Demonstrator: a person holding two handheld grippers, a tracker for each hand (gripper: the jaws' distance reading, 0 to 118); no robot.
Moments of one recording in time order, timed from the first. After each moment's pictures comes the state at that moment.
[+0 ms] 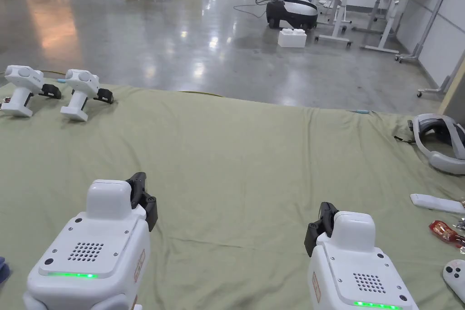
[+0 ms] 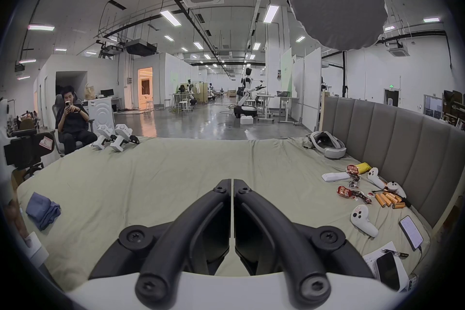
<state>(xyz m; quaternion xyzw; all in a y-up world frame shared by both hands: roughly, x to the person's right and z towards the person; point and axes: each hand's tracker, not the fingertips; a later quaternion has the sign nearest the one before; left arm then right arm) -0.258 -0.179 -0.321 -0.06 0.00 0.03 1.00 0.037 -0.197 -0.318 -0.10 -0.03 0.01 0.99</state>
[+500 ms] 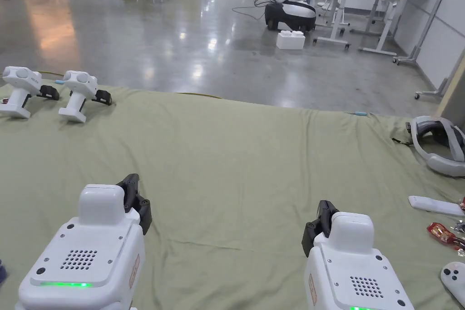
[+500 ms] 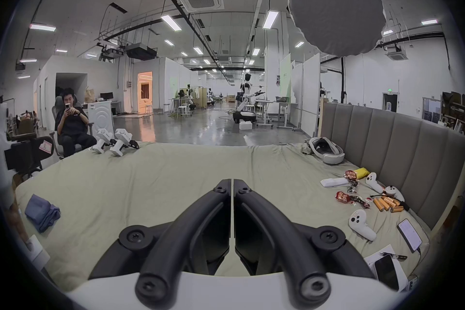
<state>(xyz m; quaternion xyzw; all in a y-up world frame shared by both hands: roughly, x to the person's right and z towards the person) -0.260 -0.176 -0.317 -0.05 0.03 0.02 1.00 0.033 -0.188 -0.315 -0.08 -0.03 0.01 1.00</state>
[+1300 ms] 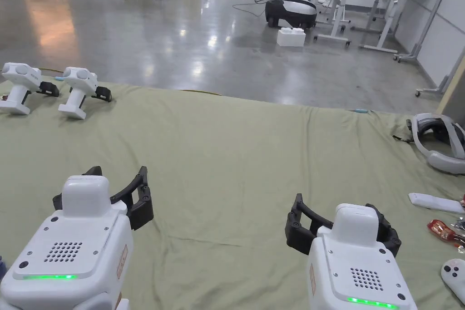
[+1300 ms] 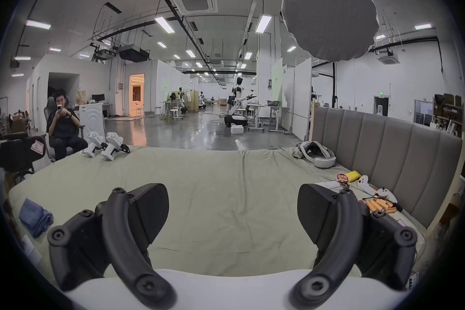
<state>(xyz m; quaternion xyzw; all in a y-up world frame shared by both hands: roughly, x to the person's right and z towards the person) -0.274 -0.170 -0.317 -0.04 0.05 0.03 1.00 0.031 -0.184 -0.318 -0.07 -0.07 0.01 1.00</state>
